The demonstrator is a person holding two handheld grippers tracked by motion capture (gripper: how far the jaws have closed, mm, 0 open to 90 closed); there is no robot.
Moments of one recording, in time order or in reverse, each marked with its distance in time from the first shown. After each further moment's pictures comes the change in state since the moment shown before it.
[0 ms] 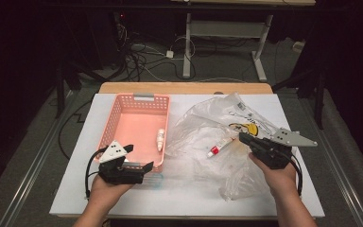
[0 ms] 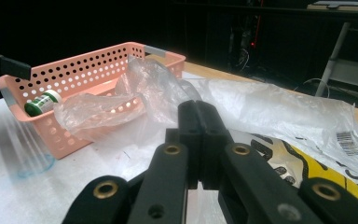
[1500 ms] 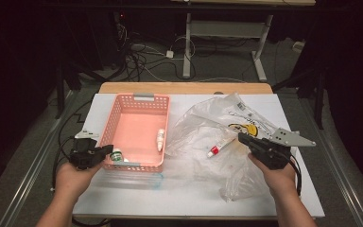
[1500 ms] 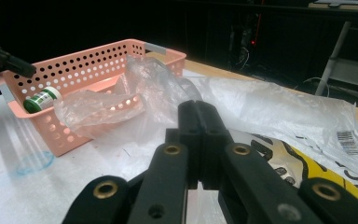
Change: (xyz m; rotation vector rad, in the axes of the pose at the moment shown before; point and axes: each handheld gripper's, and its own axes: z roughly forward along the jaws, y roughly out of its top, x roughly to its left) left arm 0.075 0.005 -0.021 0.322 0.203 -0.199; right arm 0.001 0.000 0.001 0.010 -0.003 -0.006
